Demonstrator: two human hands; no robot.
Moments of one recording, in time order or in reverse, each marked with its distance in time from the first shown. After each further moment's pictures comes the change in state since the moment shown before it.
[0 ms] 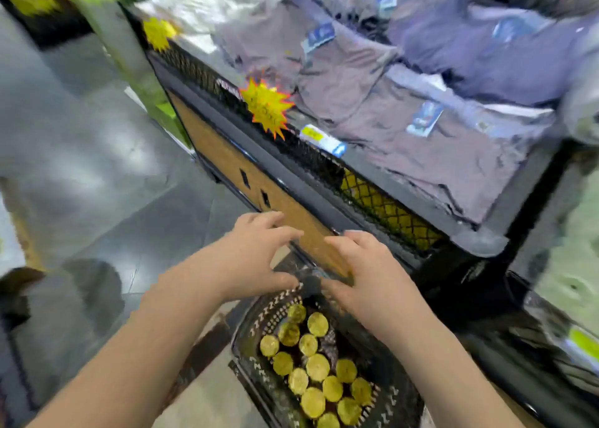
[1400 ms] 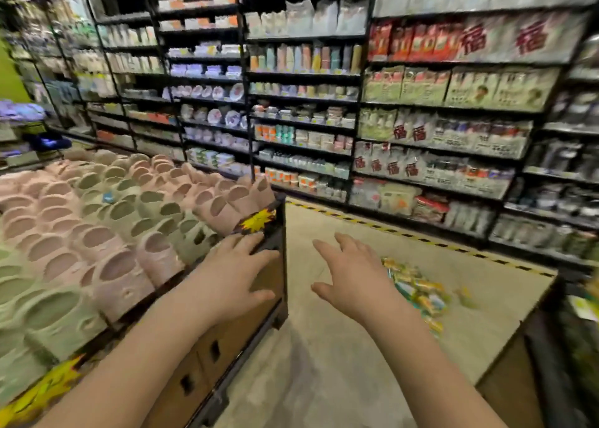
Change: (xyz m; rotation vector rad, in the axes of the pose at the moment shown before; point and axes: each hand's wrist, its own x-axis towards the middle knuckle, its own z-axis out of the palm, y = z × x) left_hand -0.393 0.642 0.103 0.627 0.094 1.716; right_hand -0.792 -0.062 -0.138 -0.173 0.731 1.701
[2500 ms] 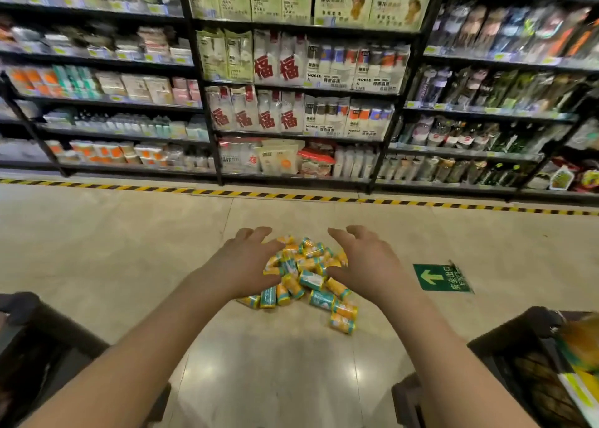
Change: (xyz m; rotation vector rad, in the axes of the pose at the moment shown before) left_hand 0.691 0.146 0.106 -0.049 -0.229 0.497; right_hand 0.382 0.452 0.054 0.037 -0.167 0.597
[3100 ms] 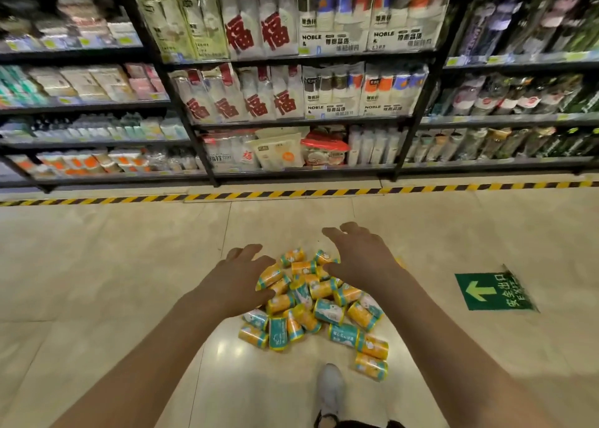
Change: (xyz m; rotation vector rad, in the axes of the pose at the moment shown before) left_hand 0.339 -0.100 0.012 -0.075 -0.189 -0.071; right_hand 0.376 0.093 0.023 0.039 -0.173 -0.038
